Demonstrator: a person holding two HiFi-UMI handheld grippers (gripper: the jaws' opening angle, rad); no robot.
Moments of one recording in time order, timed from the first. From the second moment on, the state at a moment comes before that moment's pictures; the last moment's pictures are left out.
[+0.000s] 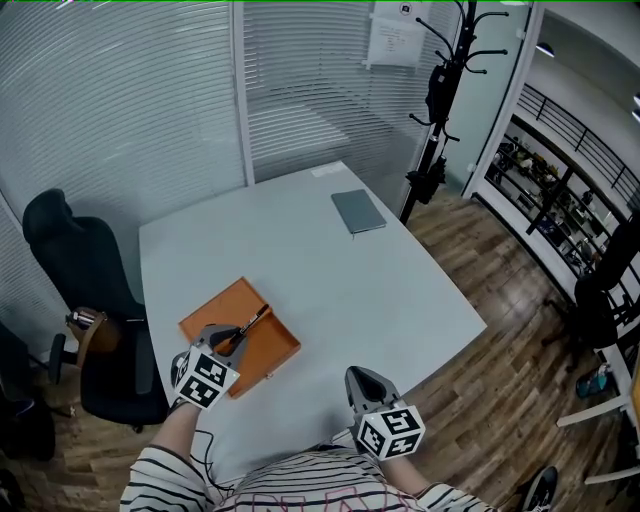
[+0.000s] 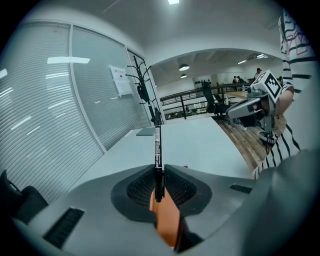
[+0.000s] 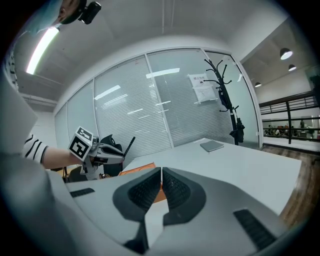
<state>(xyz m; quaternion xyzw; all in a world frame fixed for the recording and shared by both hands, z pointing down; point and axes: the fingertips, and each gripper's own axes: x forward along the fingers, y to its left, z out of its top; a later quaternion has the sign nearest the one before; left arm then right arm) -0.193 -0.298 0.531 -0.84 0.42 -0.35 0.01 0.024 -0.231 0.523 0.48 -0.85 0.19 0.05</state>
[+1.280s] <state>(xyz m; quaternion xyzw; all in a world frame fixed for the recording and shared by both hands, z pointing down) -0.193 -0.322 0.686 -0.80 0.34 -0.49 -0.11 0.024 -0.282 0.541 0.49 -0.85 0.20 0.06</state>
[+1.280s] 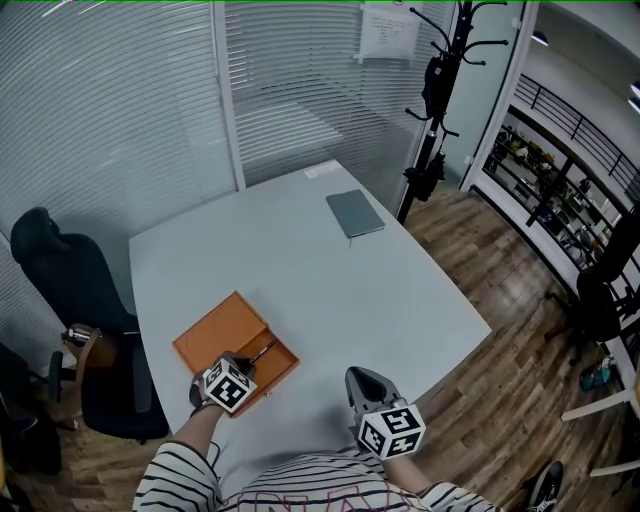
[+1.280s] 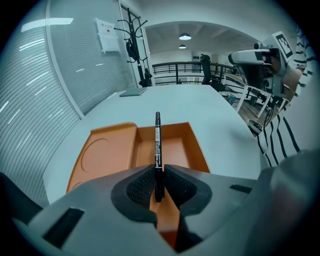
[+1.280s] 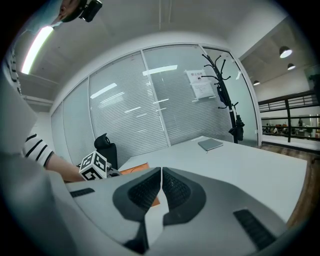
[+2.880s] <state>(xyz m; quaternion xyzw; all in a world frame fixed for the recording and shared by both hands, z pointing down) -0.198 -0.316 0.740 -0.72 0.31 -0.62 -0.10 0.036 -0.296 0.561 0.48 -0.84 0.23 0.06</state>
